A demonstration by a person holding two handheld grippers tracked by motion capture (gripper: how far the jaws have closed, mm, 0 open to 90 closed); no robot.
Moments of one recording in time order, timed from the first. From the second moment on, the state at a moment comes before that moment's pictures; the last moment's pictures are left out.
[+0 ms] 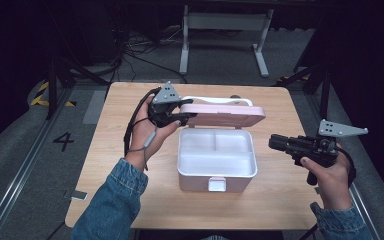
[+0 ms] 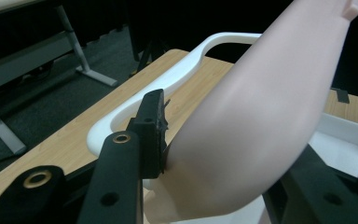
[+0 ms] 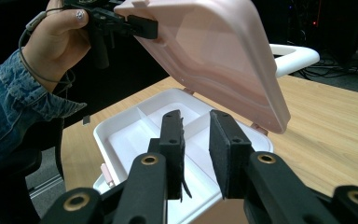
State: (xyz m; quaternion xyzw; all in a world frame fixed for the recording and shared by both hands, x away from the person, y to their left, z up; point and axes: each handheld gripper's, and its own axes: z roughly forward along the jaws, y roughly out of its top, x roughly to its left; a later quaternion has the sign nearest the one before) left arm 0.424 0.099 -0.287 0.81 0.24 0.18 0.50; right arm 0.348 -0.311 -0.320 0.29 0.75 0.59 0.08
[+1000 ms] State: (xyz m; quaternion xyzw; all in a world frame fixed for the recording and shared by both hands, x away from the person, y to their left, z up) left arm 0.493 0.087 -0.287 0.81 0.30 0.17 0.48; right arm 0.362 -0.333 -0.334 0.32 0.76 0.54 0.15
